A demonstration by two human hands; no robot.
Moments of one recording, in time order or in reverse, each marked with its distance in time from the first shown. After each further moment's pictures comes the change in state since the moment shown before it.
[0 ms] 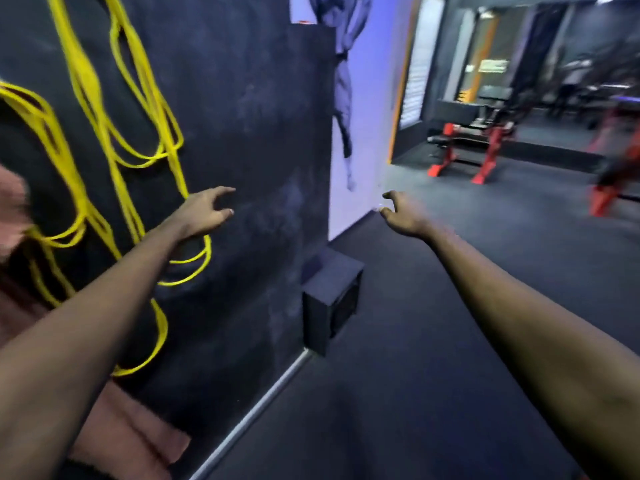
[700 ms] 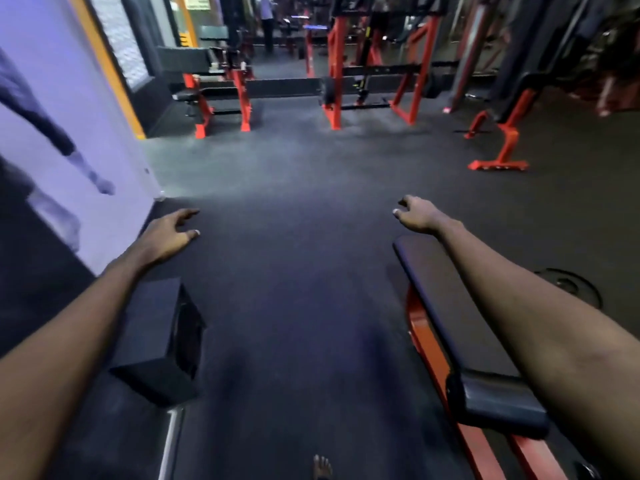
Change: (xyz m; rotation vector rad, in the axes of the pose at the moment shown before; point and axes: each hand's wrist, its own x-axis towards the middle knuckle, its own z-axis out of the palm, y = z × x) left_hand 0.190 0.283 0.285 -0.218 -0.460 0.525; right_hand -0.182 0.346 -0.096 -0.077 0.149 0.937
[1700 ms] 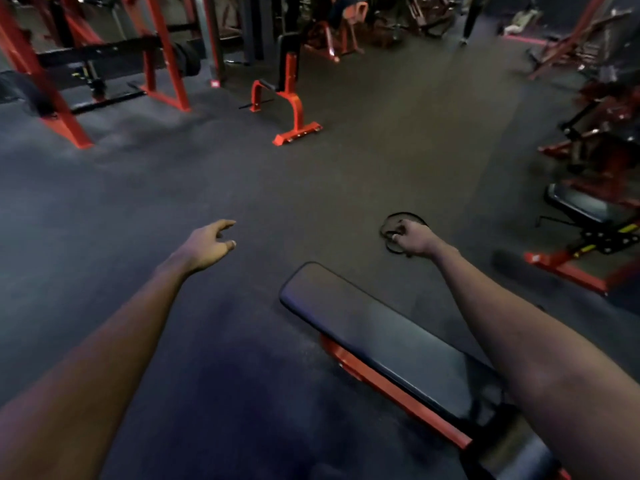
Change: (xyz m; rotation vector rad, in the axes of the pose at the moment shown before) left_hand 0.594 0.371 0.340 -0.022 -0.648 0.665; right_hand 0.277 0.285 -0.066 0.100 0.198 0.828
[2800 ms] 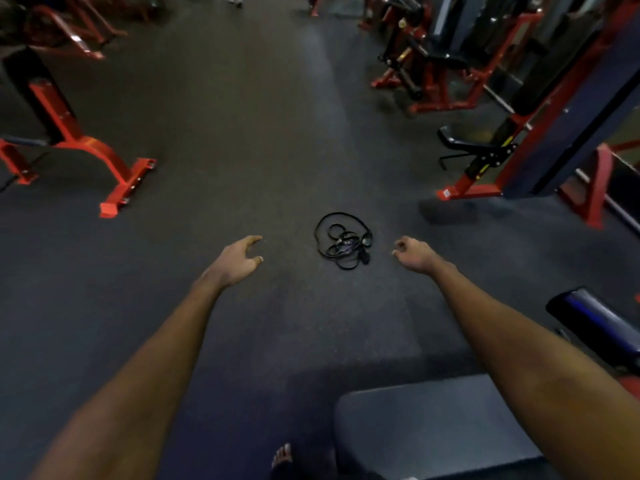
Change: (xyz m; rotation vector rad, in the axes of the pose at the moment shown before) left_hand 0.748 0.130 0.028 0.107 -0.516 0.550; right_hand 0.461 -0.015 -0.004 0.293 0.147 0.692
